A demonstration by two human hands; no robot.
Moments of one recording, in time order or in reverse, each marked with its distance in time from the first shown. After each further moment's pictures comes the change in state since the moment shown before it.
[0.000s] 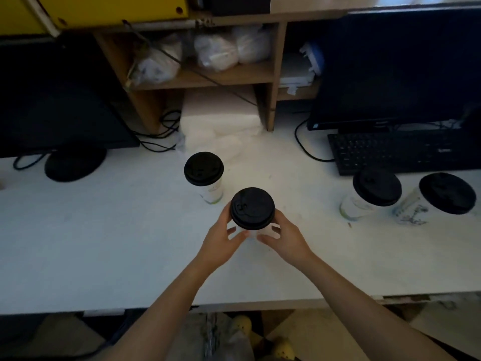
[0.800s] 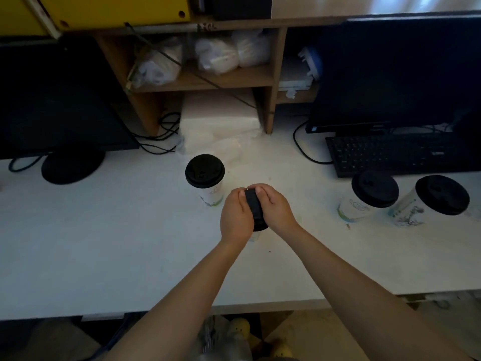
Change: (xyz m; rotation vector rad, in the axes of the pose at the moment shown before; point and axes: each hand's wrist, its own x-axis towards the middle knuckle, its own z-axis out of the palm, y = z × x) left_hand 0.043 0.044 0.030 0.143 0.392 -0.062; right_hand 0.042 -0.058 0.004 0.076 0.175 -0.046
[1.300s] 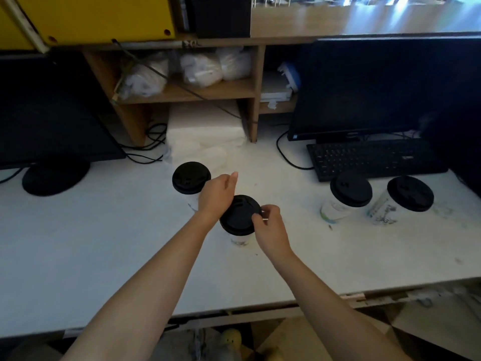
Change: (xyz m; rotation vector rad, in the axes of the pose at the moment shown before) left_hand 0.056 0.018 -0.019 0.266 -0.180 0.108; right_hand -0.044 0.005 -0.005 0.002 0.212 0.199
